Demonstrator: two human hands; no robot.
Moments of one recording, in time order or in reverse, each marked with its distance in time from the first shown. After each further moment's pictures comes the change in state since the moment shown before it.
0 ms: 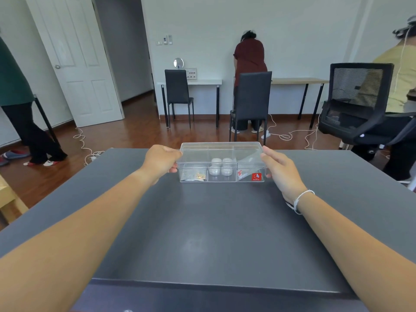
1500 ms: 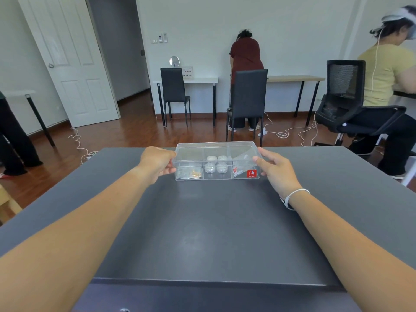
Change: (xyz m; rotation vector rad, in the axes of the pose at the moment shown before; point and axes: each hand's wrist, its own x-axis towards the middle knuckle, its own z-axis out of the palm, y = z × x) left_hand 0.002 0.000 0.006 -0.125 0.000 -0.187; right_hand -0.001 0.008 -0.005 -0.131 0.019 -0.019
